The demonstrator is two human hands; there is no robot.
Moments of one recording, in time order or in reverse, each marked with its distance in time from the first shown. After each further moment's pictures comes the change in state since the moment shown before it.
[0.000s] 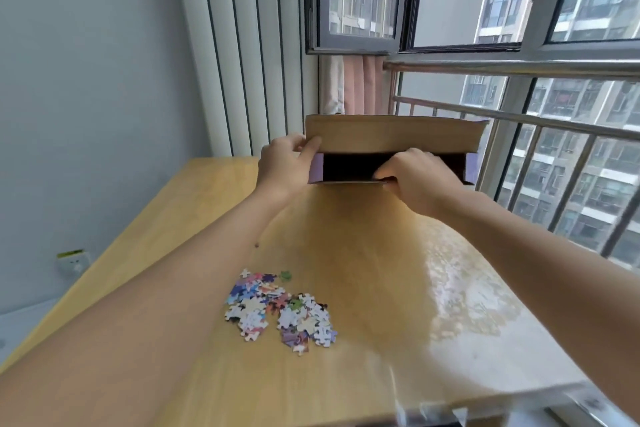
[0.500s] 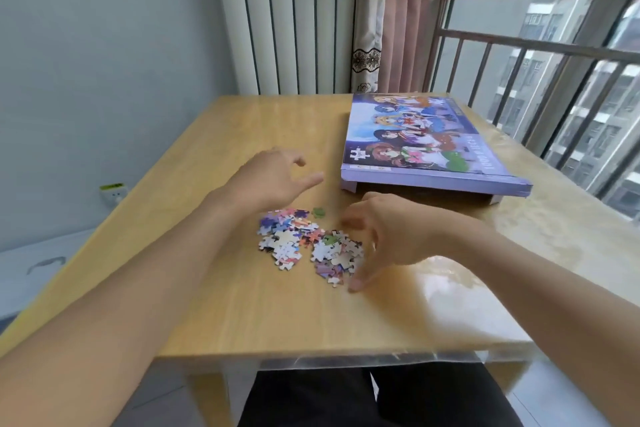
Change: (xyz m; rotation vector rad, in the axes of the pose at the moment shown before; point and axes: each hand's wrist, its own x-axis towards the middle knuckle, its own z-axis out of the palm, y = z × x) left_hand -0.077 -0.070 -0.053 0.674 -0.455 -0.119; right_hand -0.064 -0.108 0.043 0.291 -0.672 -0.163
